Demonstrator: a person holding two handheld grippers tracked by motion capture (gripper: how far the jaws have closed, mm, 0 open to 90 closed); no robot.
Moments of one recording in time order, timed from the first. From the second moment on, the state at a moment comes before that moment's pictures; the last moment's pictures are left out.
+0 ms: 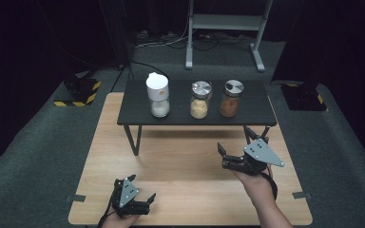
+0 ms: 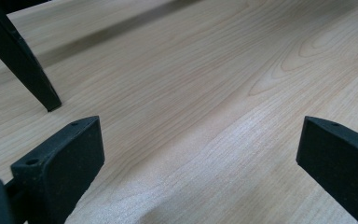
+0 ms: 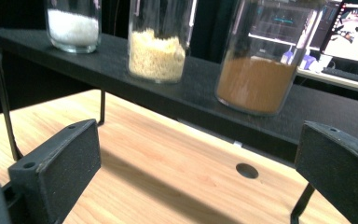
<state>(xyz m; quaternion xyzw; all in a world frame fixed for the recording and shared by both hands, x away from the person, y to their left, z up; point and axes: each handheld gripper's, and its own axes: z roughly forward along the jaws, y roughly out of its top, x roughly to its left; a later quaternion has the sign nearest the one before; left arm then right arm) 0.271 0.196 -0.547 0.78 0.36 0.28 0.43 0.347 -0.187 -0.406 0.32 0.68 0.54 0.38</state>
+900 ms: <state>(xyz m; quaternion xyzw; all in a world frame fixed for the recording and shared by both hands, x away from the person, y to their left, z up) 0.272 0.195 -0.547 0.78 0.36 0.28 0.42 0.328 -0.203 -0.481 0.34 0.72 0.49 0.36</state>
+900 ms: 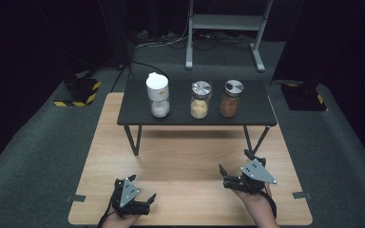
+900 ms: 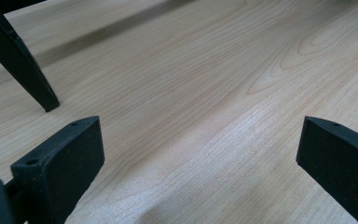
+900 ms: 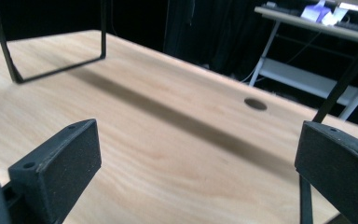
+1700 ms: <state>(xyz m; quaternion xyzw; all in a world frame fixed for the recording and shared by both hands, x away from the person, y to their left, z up) 0.272 0.194 -0.547 0.78 0.36 0.28 0.42 0.308 -0.221 -0.545 0.36 0.77 0.41 0.34</state>
